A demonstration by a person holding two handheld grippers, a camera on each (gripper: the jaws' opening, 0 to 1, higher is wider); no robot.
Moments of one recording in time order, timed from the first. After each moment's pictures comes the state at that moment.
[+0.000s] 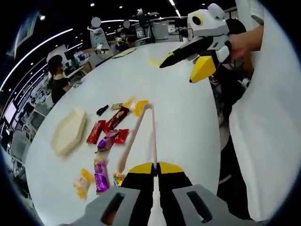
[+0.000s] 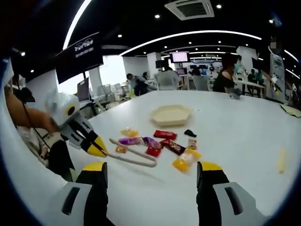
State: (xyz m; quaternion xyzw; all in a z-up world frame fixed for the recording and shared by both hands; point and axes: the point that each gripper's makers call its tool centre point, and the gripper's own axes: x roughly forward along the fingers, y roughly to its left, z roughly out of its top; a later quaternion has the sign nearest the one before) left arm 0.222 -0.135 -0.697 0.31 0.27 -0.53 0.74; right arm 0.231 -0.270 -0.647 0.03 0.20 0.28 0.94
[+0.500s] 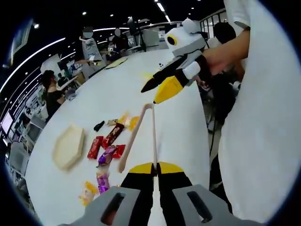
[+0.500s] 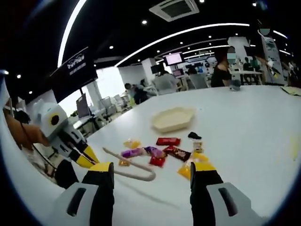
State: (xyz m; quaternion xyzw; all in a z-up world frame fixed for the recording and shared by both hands) left arm 0.210 -0.148 -0.665 0.30 0.23 -0.57 0.73; right arm 0.251 -0.264 -0.646 0.12 0.20 0.30 0.93
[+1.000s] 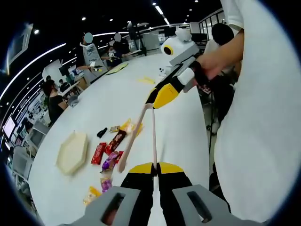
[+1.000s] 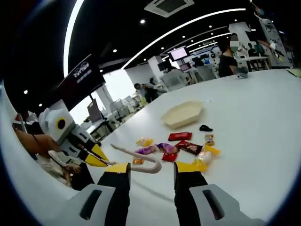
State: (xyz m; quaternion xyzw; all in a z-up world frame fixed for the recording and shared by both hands) left arm 0.205 -0.153 -0.650 0.30 0.21 -0.57 0.73; right arm 0.242 -0.257 -0.644 0.18 0.22 0.33 0.90
